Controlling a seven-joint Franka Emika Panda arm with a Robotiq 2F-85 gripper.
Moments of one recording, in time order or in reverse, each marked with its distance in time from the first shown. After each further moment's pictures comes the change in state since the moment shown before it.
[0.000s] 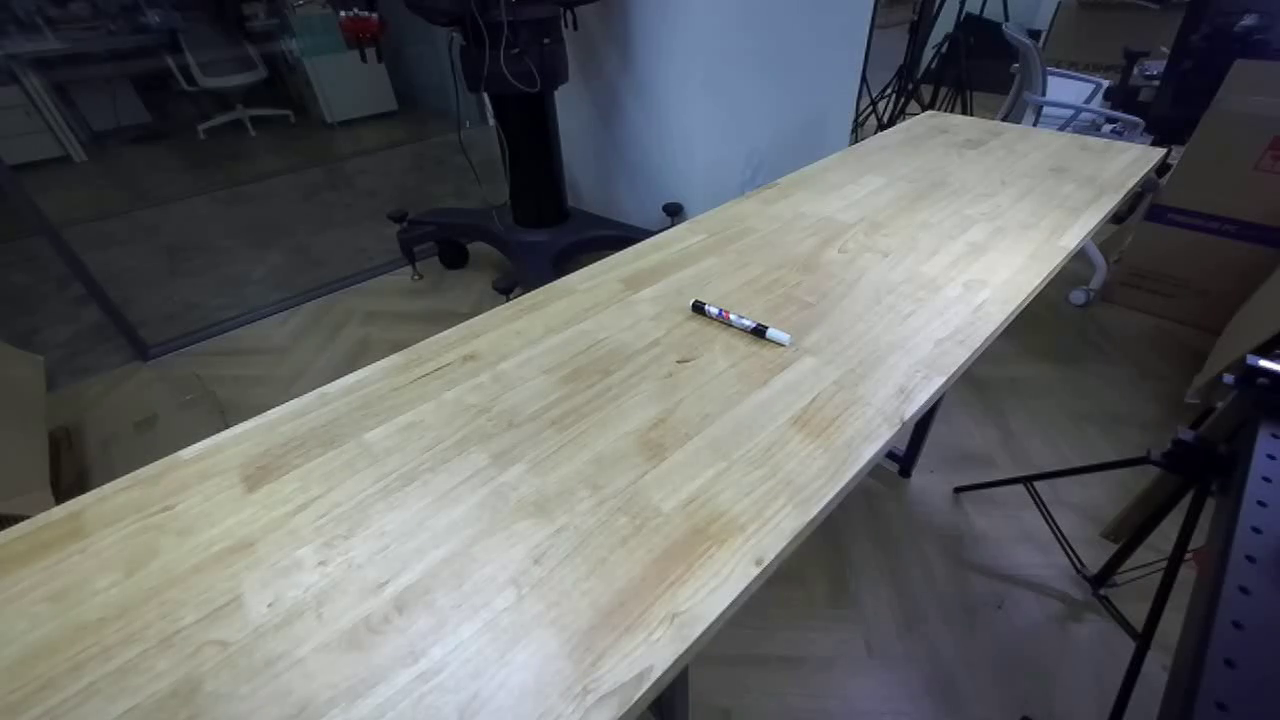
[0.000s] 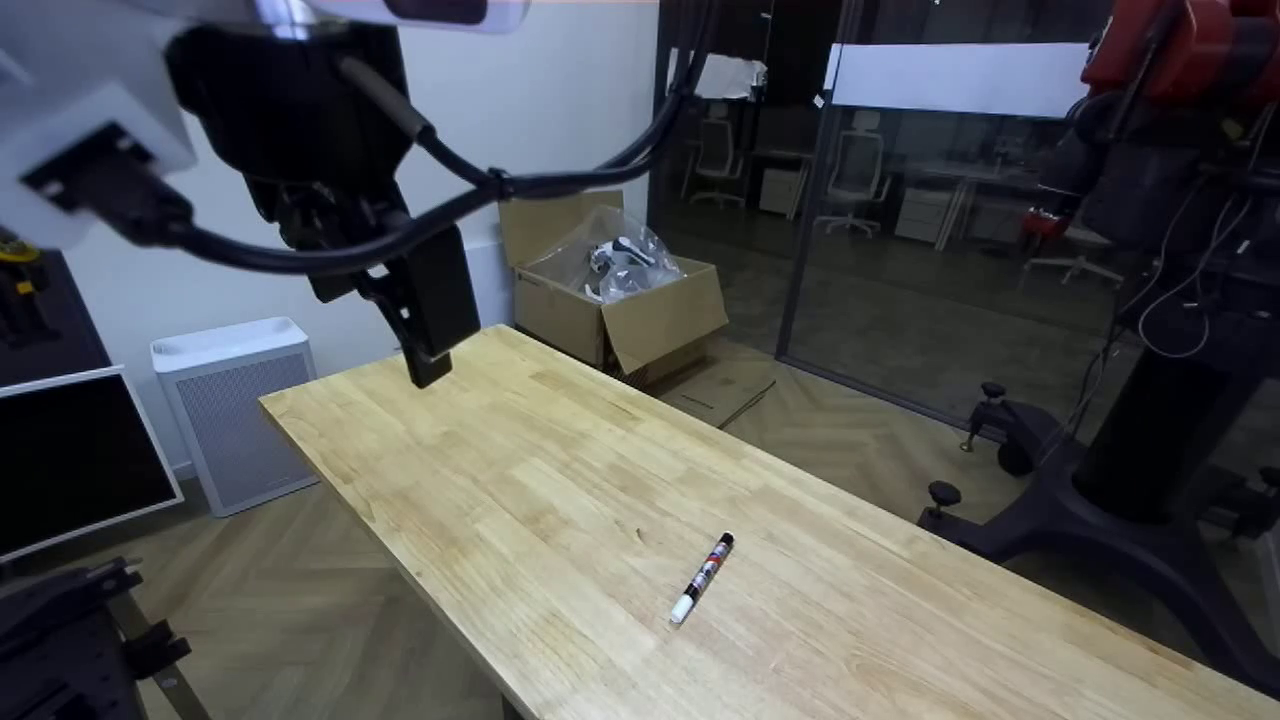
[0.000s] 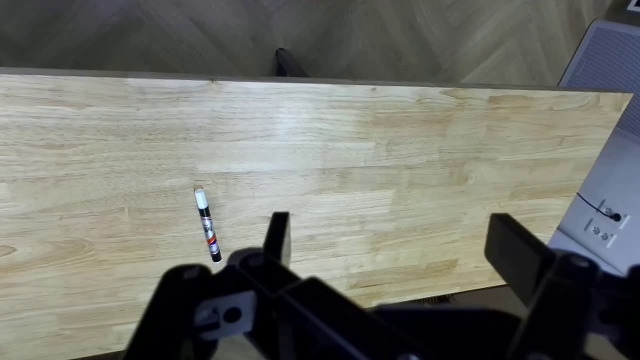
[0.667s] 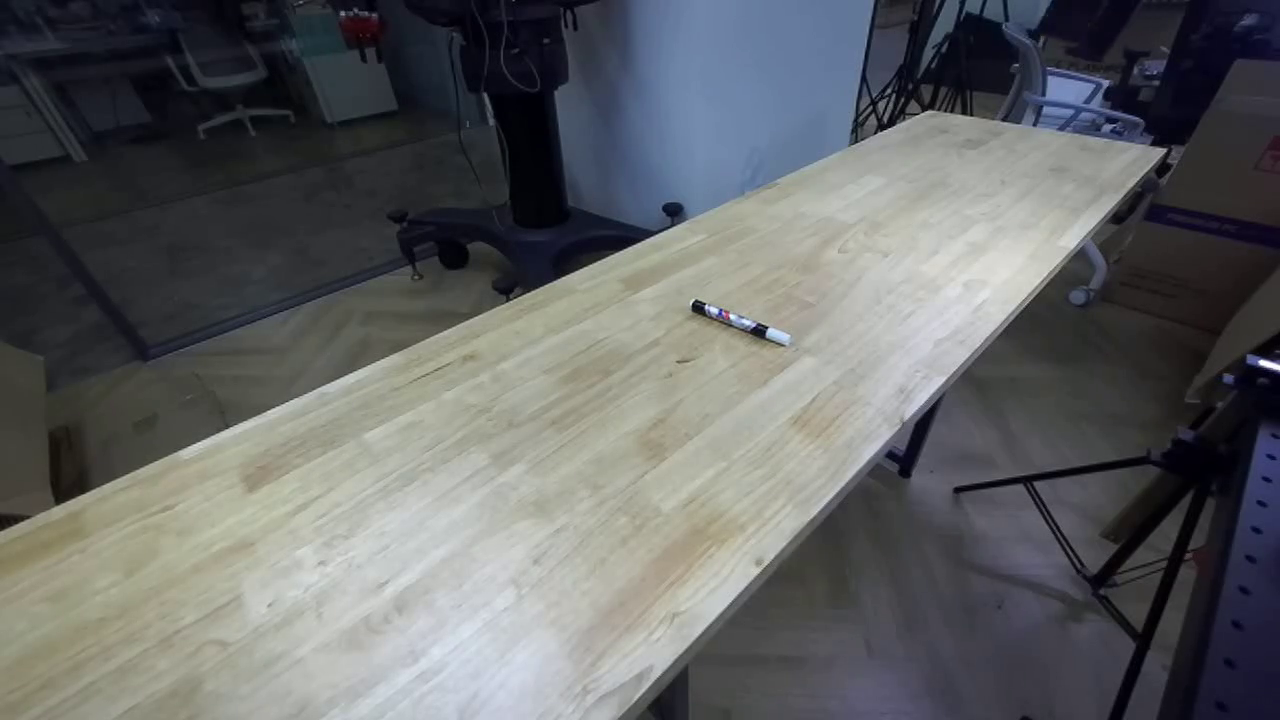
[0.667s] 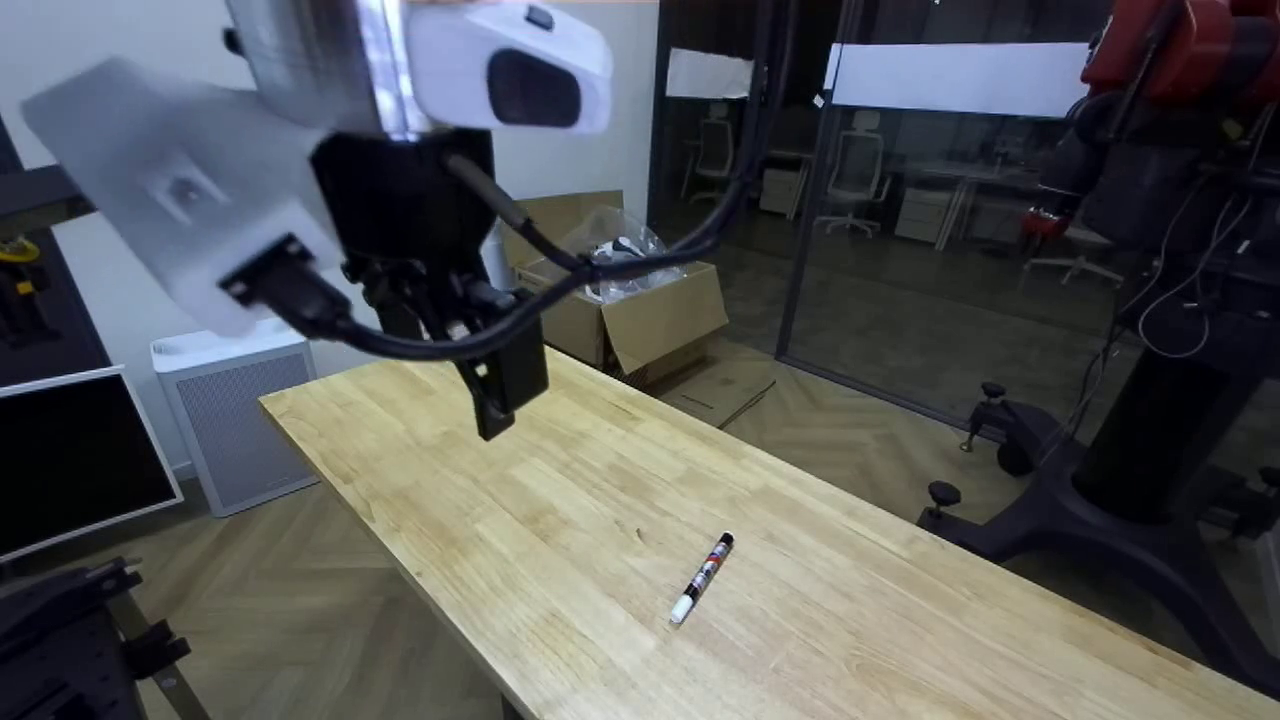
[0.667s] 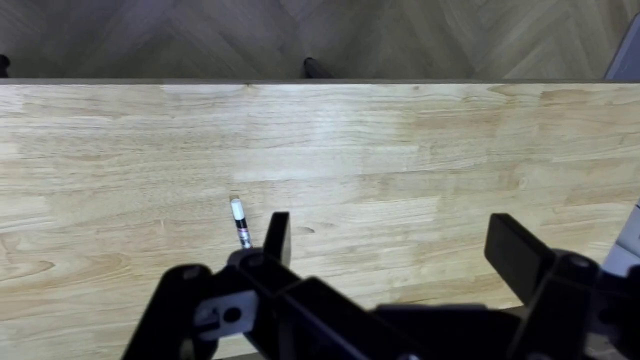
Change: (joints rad) arm -0.003 0.197 -0.004 0.036 -0.012 0.127 -0.001
